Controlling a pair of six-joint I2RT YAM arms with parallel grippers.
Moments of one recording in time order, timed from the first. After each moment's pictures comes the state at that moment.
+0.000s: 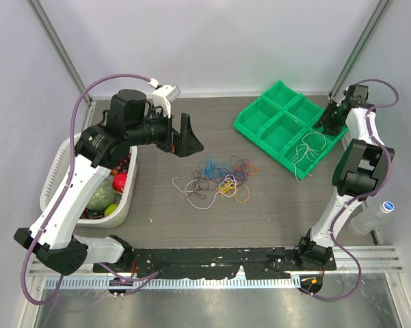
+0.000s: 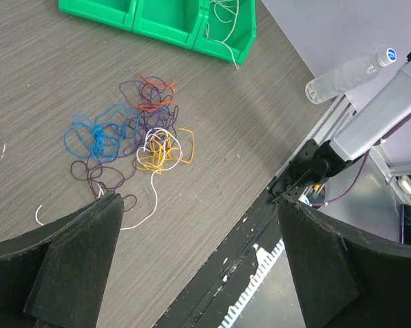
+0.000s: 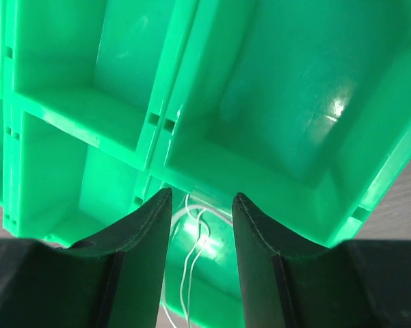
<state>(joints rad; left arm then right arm) -0.57 1.29 1.68 -0.89 0.41 -0.28 -0.35 2.00 1.72 -0.68 -0.22 0.27</state>
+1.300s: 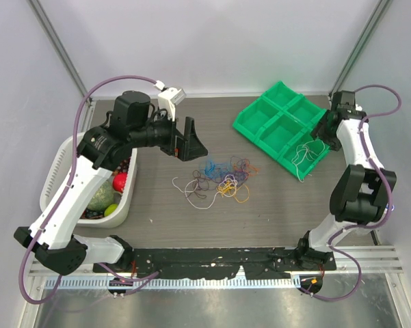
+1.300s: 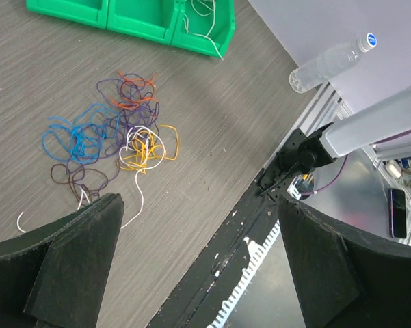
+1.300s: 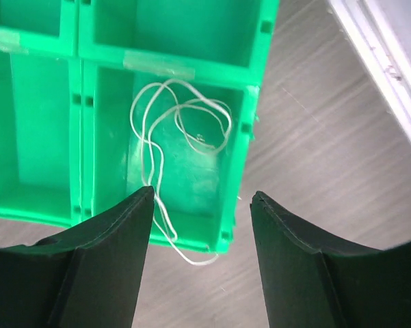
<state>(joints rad) -0.61 1.29 1.68 -0.88 0.44 -0.28 -0.22 1.71 1.46 -0.77 0.16 0.42</state>
